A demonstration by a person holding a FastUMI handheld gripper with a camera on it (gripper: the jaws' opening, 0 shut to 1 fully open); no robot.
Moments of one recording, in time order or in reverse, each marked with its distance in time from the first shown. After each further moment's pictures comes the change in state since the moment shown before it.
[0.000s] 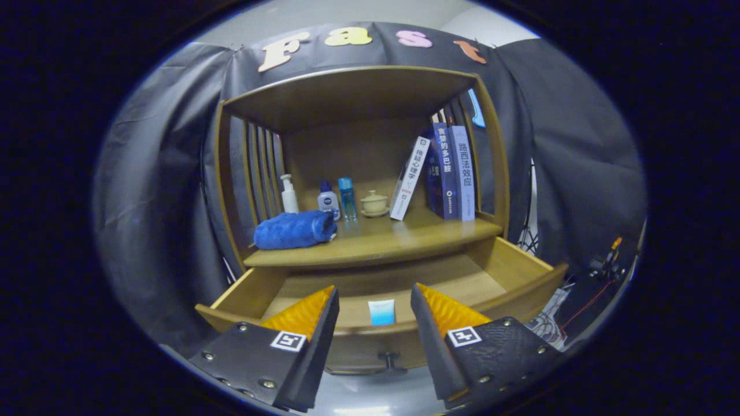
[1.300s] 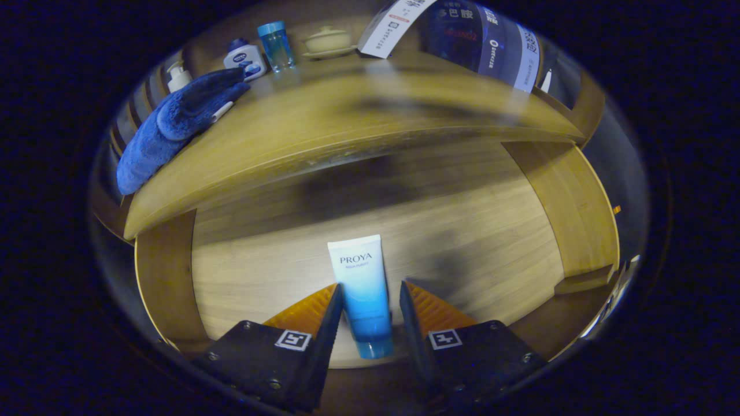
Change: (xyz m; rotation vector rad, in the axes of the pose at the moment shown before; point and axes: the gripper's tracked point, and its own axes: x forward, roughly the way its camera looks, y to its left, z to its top) arm 0.114 -0.009 -0.128 0.036 0.877 -0.182
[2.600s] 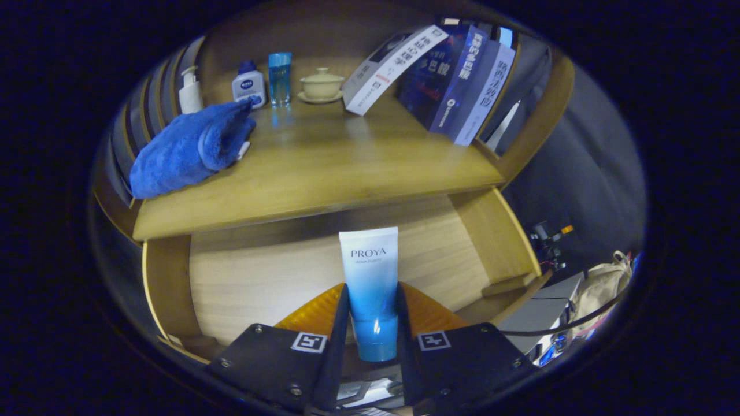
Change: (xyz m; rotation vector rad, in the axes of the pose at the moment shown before) arm -0.106 -0.025 0.031 -0.063 -0.203 -0.252
